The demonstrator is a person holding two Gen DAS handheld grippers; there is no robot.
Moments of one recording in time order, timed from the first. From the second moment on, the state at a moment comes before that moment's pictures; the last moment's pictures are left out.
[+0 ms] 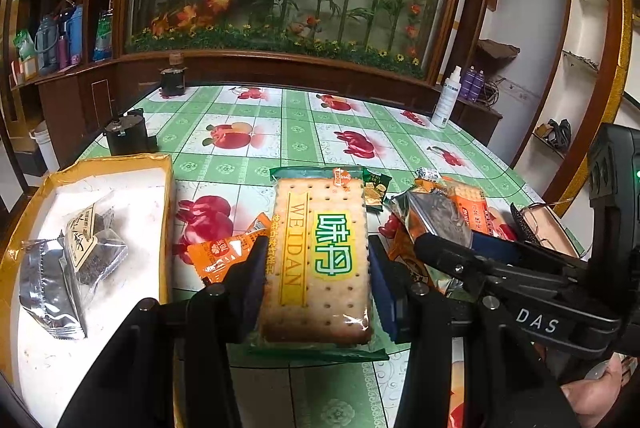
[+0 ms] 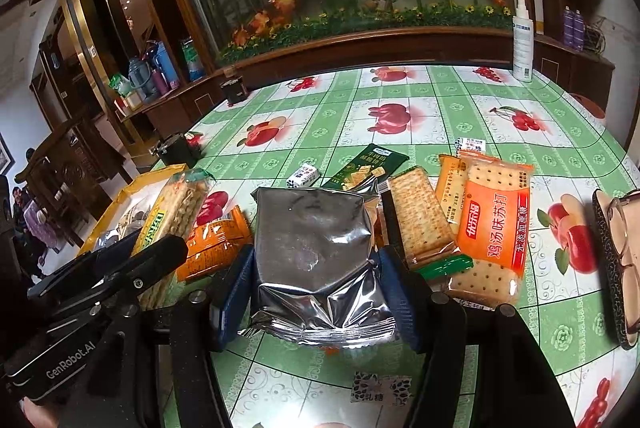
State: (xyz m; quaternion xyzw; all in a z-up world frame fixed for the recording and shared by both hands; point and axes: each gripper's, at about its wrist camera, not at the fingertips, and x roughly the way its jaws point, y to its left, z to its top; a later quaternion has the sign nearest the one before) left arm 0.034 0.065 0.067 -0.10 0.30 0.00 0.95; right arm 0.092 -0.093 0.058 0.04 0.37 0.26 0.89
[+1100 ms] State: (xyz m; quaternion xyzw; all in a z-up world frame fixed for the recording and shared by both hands) left arm -0.085 0.187 0.083 -0.20 0.27 0.09 0.94; right arm 0.024 -0.009 0.081 0.01 0.33 0.39 0.86
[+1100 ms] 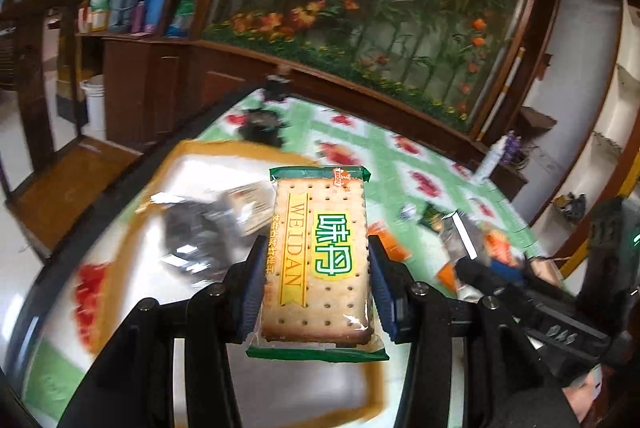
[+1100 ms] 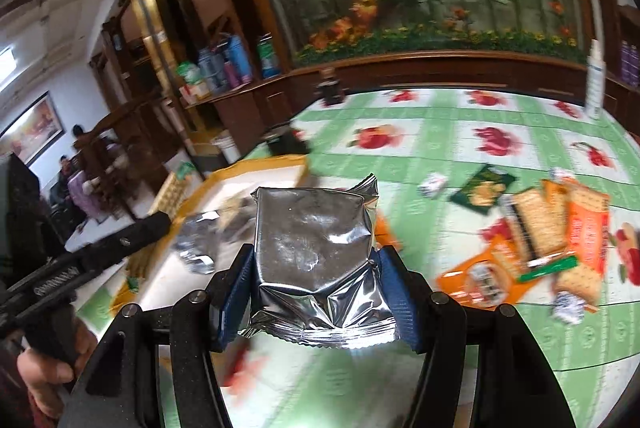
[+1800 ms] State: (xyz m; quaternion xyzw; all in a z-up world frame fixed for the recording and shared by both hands) left arm -0.123 0.231 0.031 -0.24 0.33 0.14 0.90; right arm -0.003 0.111 0.056 -0.03 0.37 0.43 0.82
